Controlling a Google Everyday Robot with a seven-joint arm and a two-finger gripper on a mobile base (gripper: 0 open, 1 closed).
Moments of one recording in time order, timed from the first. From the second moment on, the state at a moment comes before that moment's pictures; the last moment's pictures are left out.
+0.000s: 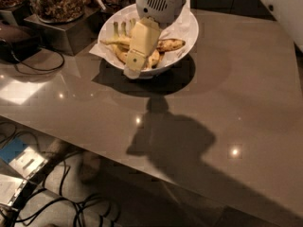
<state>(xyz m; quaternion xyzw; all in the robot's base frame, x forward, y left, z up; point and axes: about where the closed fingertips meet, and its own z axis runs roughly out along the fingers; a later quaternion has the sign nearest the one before) 0.527 -0.001 0.980 -0.58 0.80 0.09 0.12</state>
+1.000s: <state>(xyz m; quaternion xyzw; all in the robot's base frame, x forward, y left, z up) 0.566 -0.006 0.992 -0.48 0.85 0.13 0.15</state>
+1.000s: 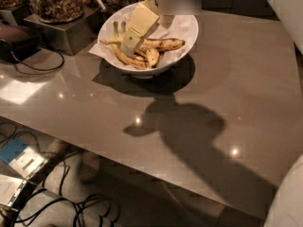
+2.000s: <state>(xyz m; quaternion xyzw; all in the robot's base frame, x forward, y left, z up) 0.586 -0.011 0.981 -0.42 0.89 0.08 0.14</state>
